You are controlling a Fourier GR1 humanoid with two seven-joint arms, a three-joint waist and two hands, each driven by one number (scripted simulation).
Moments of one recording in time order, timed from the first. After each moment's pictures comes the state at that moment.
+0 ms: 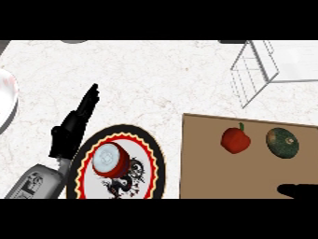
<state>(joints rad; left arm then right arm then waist) -0.23 0.37 -0.38 -1.42 0.21 0.29 -0.02 0.13 -0.83 0.19 -2.16 0.16 -0.29 0.84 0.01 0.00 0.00</state>
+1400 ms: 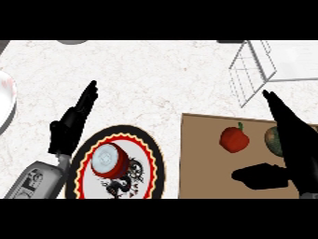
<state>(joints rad) -0.23 0.33 -0.31 -1.41 0.15 0.23 0.00 -0.27 -0.59 0.46 -2.09 0.46 -0.03 1.21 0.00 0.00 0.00</state>
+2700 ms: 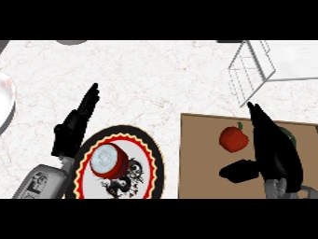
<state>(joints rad) -0.21 0.27 -0.26 -1.41 0.08 0.20 0.00 -0.18 -0.34 0.42 -1.92 0.69 0.08 1.14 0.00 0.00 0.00</state>
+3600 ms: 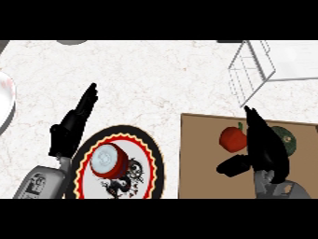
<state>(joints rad) -0.19 0.22 -0.19 -1.42 0.02 0.13 0.01 -0.14 -0.20 0.33 -1.78 0.80 0.13 1.05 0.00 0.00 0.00</state>
